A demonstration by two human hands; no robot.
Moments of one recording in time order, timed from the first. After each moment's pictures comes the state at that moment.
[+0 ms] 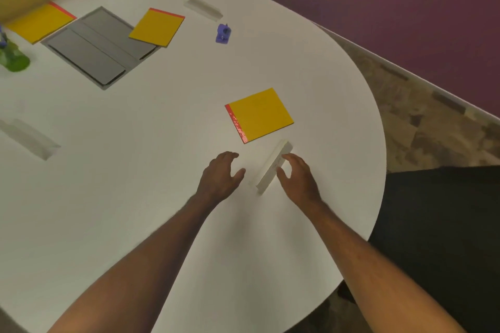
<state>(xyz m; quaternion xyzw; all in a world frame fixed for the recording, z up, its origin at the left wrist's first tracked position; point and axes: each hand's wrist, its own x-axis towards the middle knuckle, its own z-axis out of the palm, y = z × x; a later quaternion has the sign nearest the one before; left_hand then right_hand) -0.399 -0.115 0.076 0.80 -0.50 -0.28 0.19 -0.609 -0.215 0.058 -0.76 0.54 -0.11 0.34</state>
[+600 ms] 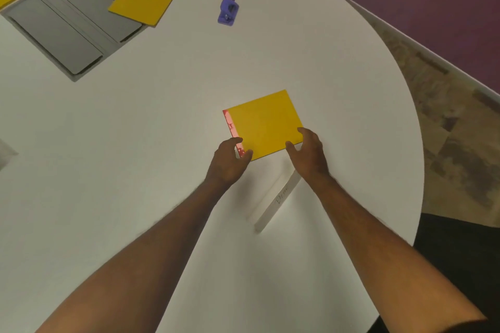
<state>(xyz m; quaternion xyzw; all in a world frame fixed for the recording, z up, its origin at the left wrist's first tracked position) -0.362 -0.268 0.003 0.82 -0.33 -0.37 0.28 -0.538 -0.397 -0.014 -0.72 0.58 -0.09 0.37</state>
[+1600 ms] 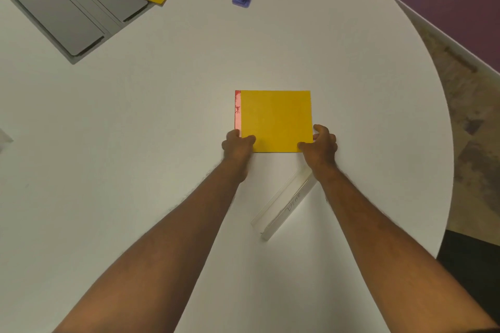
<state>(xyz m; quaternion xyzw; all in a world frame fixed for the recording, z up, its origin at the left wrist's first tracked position) -0.350 -0.320 -0.029 0.75 0.06 -0.49 0.43 -0.508 -0.431 -0.056 -0.62 0.67 -0.06 0.40</state>
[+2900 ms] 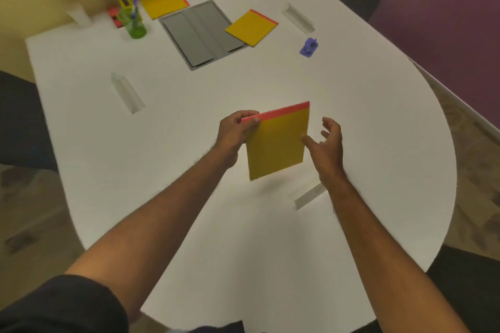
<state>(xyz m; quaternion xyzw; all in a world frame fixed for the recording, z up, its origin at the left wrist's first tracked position) -0.319 -0.118 0.170 0.70 -0.08 -0.36 0.62 -0.485 -0.262 0.137 -0.66 0.48 -0.24 0.53</state>
